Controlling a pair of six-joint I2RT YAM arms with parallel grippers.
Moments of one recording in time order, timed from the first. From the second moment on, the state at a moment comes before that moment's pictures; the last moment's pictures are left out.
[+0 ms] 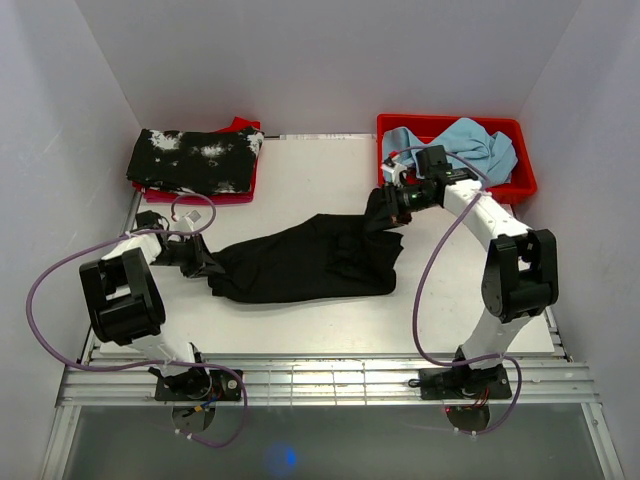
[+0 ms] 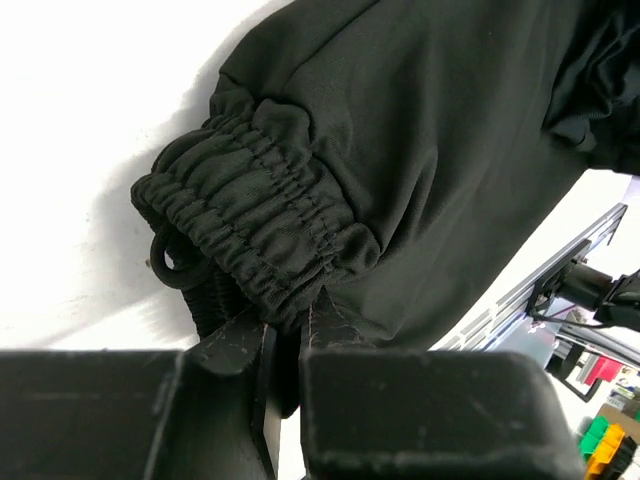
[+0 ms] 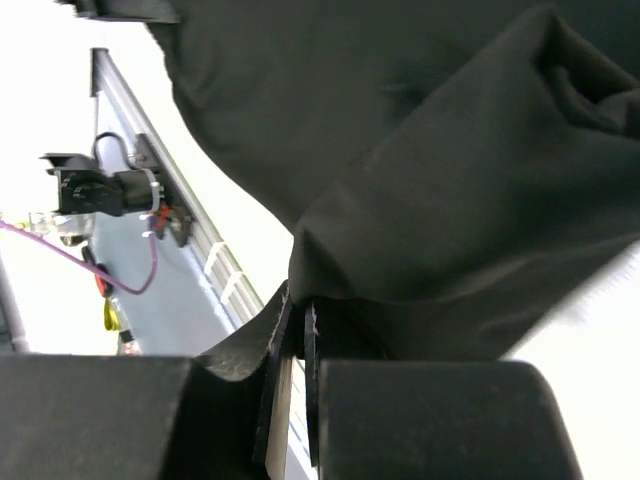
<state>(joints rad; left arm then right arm) 0.32 1.62 0.89 -0.65 0.75 0.13 0.23 1.74 1.38 -0.73 -0.90 0.05</state>
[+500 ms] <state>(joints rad) 0.30 1.65 0.86 -0.56 0.76 0.03 0.59 1.84 1.46 -0.42 -0.89 0.37</state>
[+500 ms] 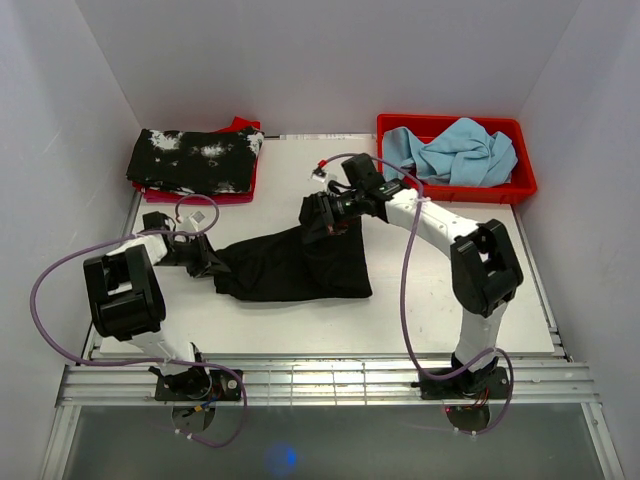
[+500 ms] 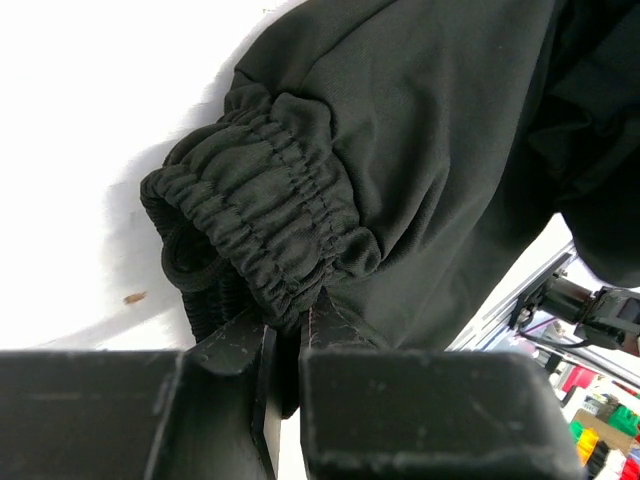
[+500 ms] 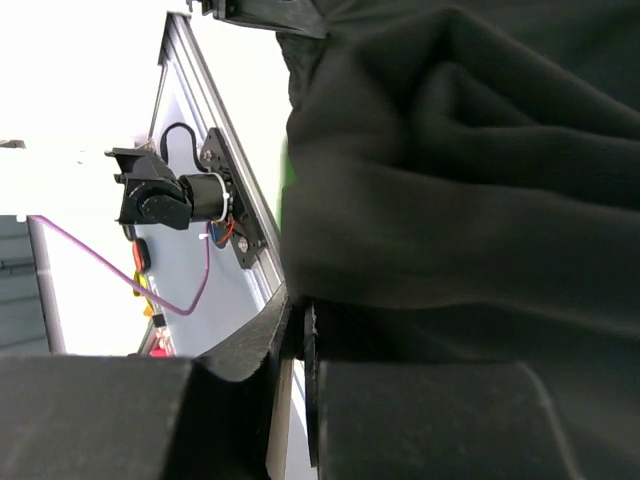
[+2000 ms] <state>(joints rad) 0.21 1.61 0.74 -0.34 0.74 -0.20 0.87 2.39 1.88 -0.14 -0.77 0.85</state>
